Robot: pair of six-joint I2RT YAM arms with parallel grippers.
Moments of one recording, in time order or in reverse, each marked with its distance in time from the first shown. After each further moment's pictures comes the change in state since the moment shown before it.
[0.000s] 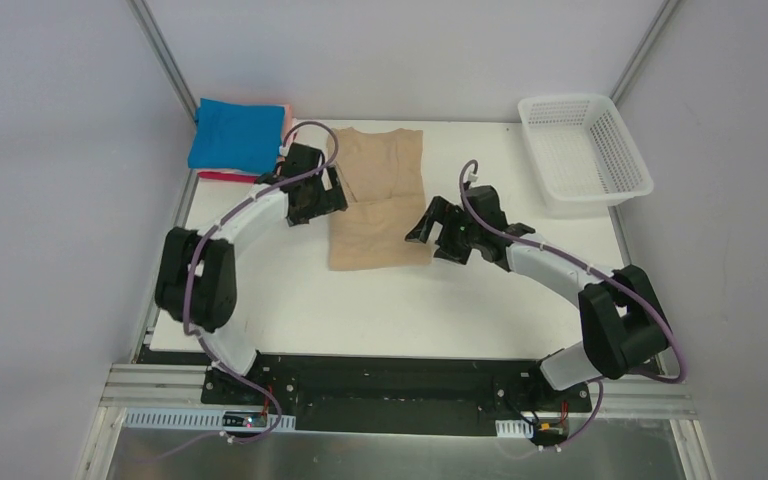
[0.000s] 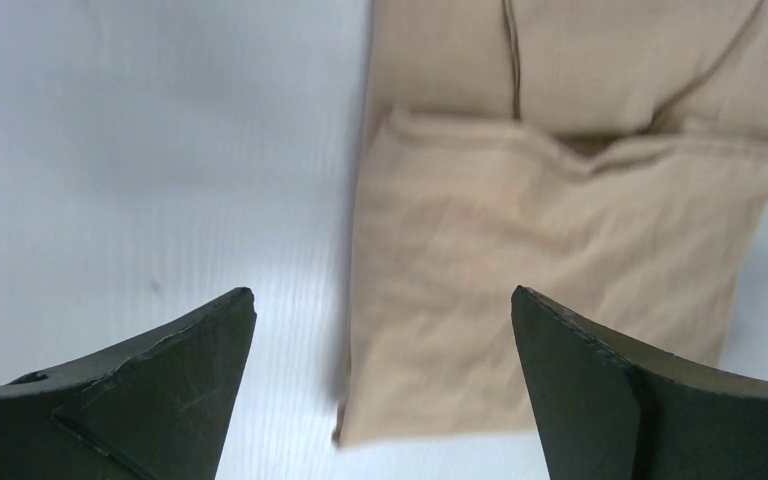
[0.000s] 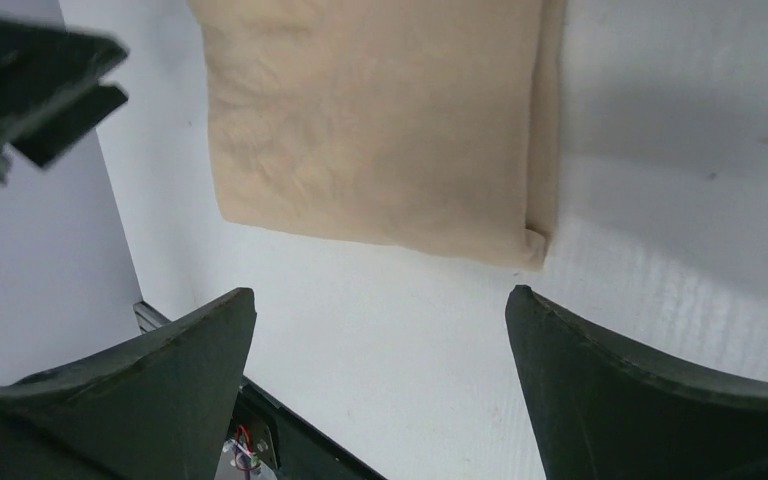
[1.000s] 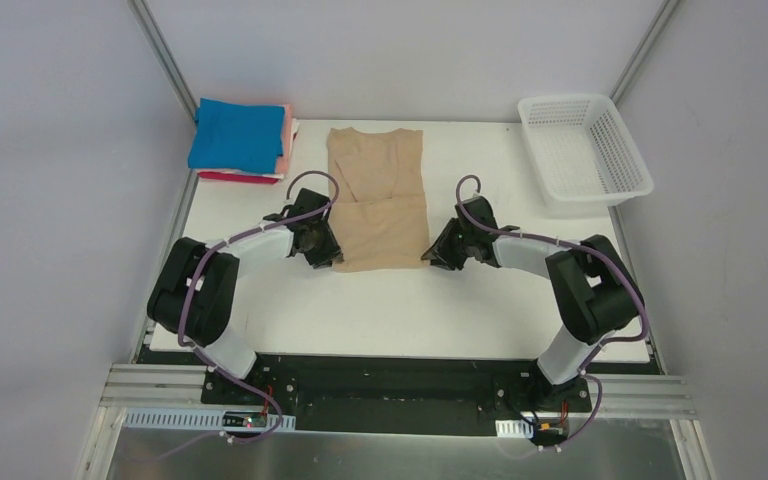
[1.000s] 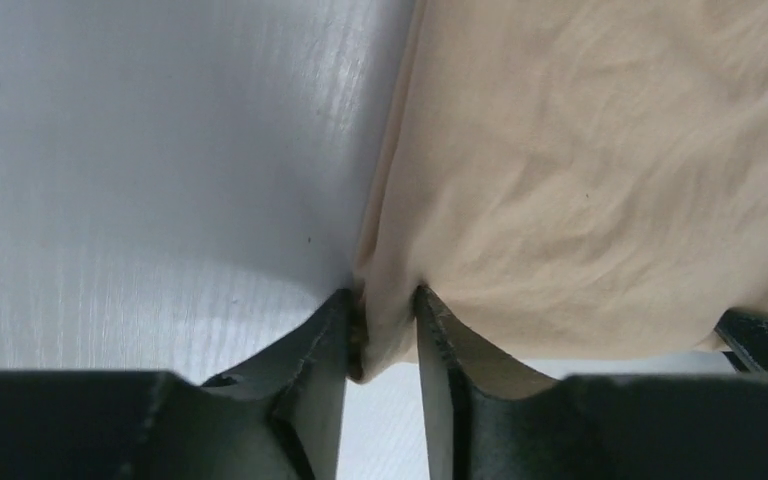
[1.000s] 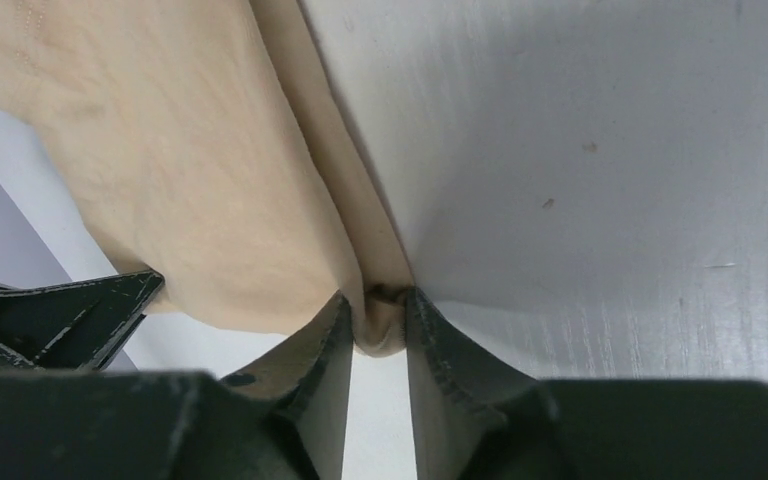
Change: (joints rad) left arm -0.093 -0.172 -0.428 0.120 0.074 -0.259; right arm -0.036 0.193 -0.035 0.036 0.061 0.158
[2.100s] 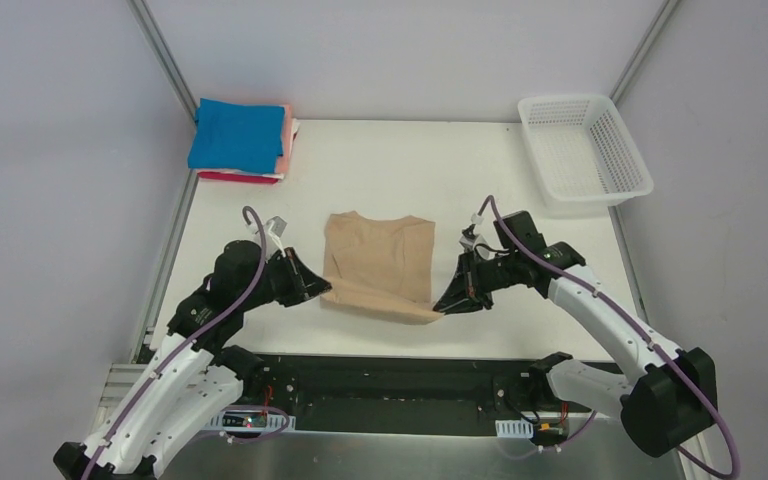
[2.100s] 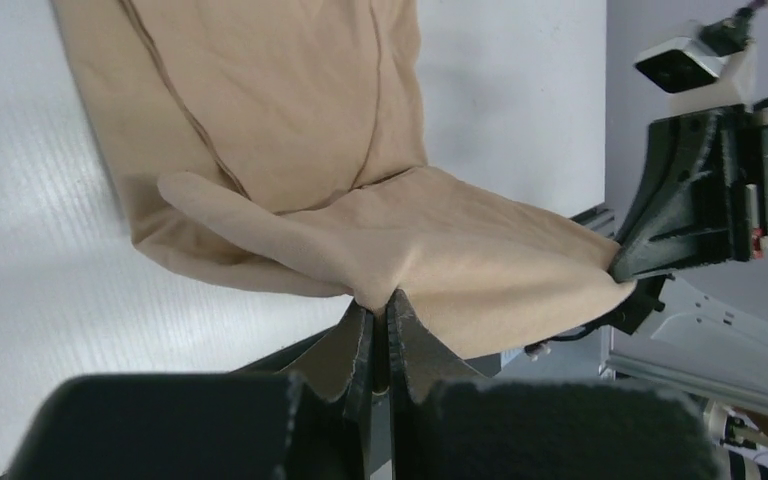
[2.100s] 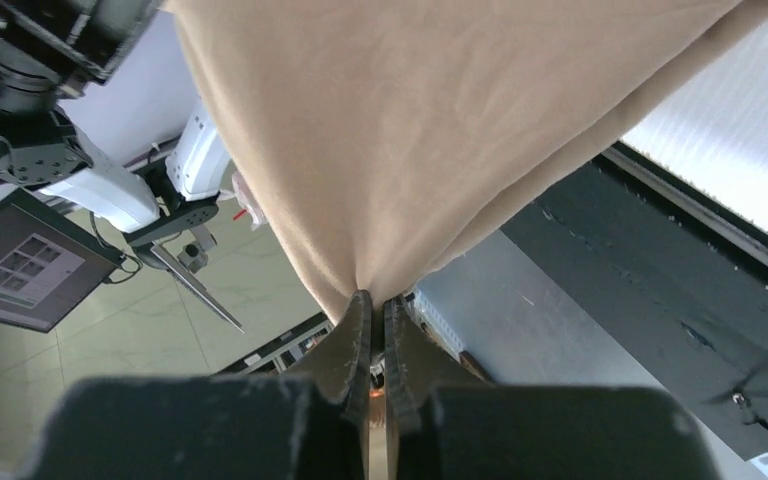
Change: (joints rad) left arm -0.074 -1.045 -0.246 -0.245 0.253 0.030; right arm -0.003 -0.598 -0.058 -0.666 -0.710 -0.261
